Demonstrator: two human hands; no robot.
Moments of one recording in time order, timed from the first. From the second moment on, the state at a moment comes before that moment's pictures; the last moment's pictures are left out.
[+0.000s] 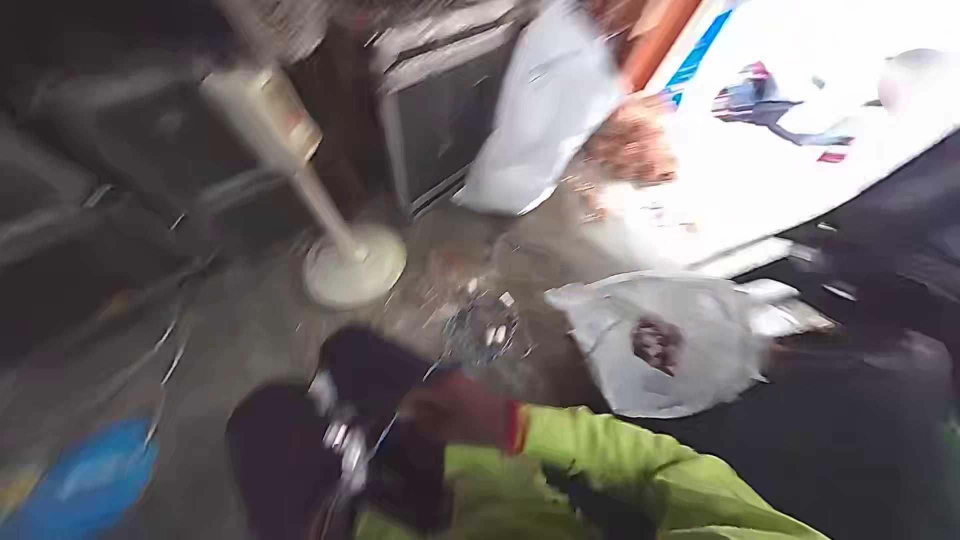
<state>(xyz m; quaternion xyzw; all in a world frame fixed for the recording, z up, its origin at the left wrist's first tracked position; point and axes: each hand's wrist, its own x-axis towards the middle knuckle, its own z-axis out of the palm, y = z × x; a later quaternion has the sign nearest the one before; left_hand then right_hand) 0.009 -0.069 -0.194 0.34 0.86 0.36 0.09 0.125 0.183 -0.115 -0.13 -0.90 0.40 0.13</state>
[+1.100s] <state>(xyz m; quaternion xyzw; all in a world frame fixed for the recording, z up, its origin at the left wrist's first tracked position) -0.030 -0.059 -0.138 0.18 0.70 0.55 0.42 0.137 0.143 -0.140 -0.27 -0.59 0.76 -0.07</state>
